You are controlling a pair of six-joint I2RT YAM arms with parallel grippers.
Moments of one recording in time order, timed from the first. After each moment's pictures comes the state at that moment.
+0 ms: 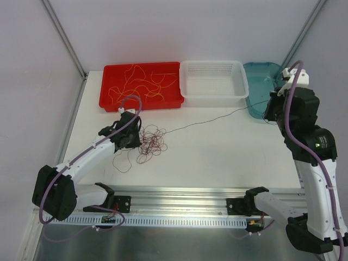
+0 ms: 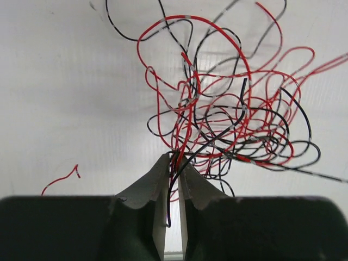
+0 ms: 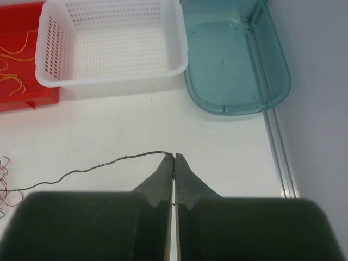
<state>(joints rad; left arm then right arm) -0.47 1.21 0.80 -0.59 -0.18 -0.55 0.28 0.97 1.57 -0.96 0.36 0.11</state>
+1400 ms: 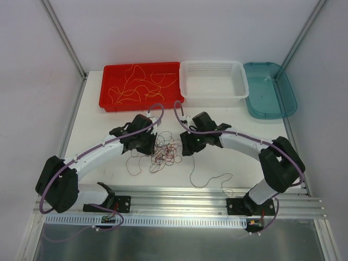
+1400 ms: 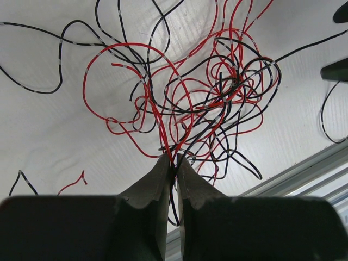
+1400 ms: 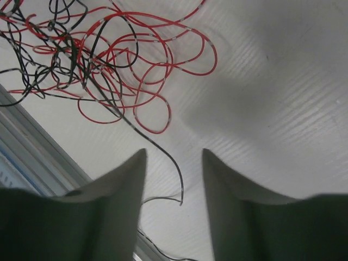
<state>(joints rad) -0.62 1.29 0.82 -0.55 0.10 -0.26 0.71 1.58 0.95 -0.36 -0.33 0.17</state>
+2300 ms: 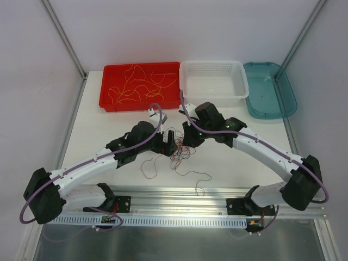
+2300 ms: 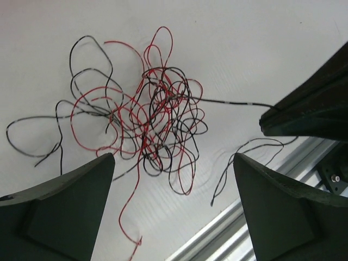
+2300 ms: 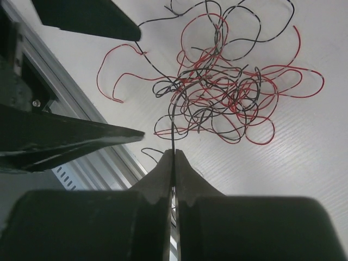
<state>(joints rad) -0.81 1.07 0.74 -0.24 -0.02 -0.44 0.80 1.37 1.15 -0.59 -0.27 0.17</state>
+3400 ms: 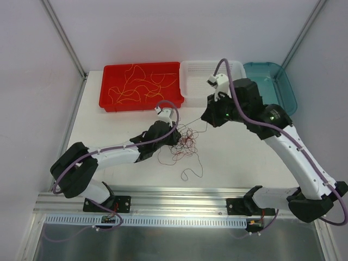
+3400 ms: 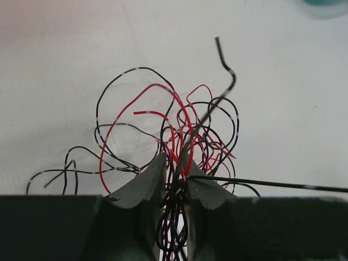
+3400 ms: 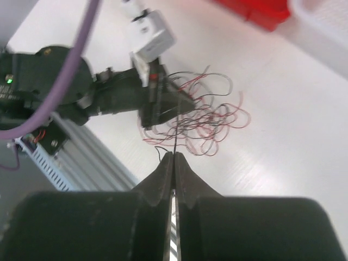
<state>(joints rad) -0.83 1.48 0.73 0.23 -0.21 -0.57 0.71 1.24 1.53 -0.89 -0.16 0.14</state>
